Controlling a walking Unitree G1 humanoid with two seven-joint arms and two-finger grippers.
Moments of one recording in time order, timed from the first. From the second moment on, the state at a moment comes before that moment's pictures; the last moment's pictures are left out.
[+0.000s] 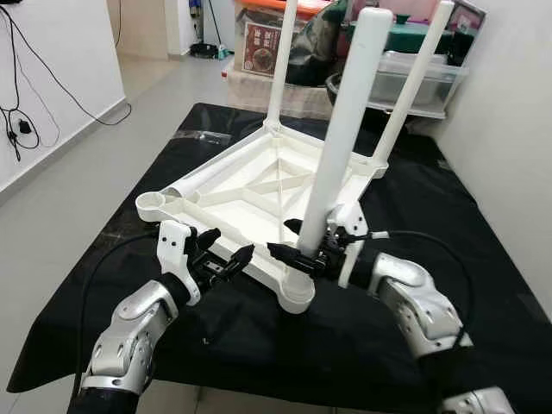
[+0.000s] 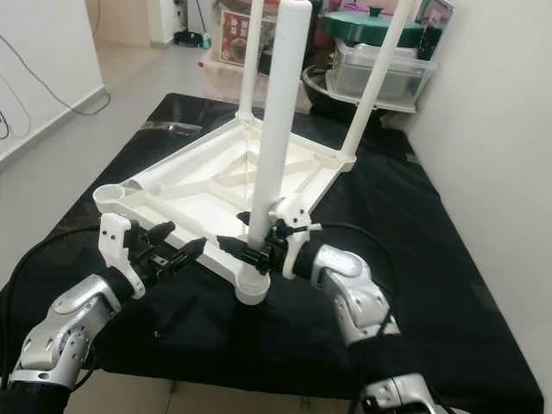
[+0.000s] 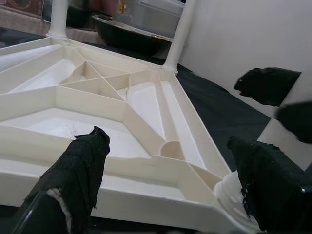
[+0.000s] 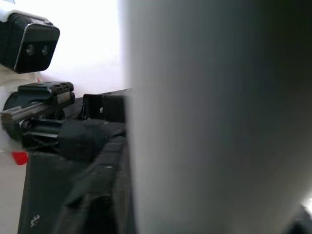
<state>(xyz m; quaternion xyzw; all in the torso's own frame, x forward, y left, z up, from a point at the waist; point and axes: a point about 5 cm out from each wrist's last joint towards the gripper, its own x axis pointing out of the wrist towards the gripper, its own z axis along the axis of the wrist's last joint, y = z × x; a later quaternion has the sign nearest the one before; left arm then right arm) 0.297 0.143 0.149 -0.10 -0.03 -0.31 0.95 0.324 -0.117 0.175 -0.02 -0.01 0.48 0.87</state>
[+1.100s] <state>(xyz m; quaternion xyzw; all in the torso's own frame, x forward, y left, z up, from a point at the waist) 0.298 0.142 0.150 -0.10 -0.04 -0.31 0.94 0.312 -0.154 0.215 0.06 -0.08 0.27 0.96</state>
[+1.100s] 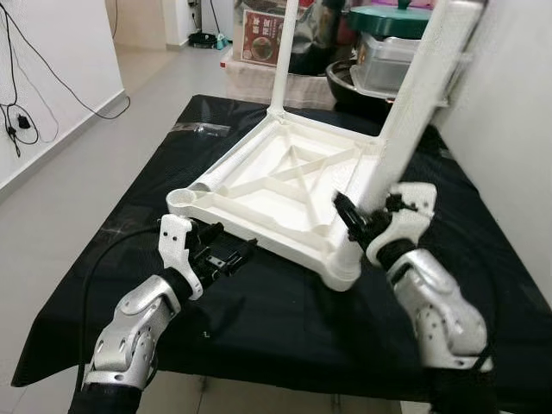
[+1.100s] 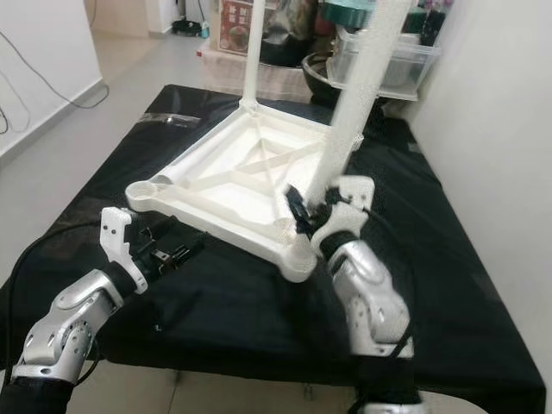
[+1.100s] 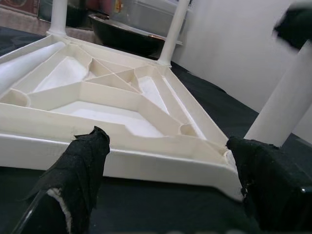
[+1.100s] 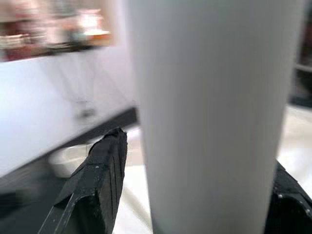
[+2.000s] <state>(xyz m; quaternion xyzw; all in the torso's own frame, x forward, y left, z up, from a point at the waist) 0.297 0.144 0.149 -0.11 -0.04 -0.30 0.95 0.326 -0.214 0.158 0.09 0.02 -0.22 0.97</state>
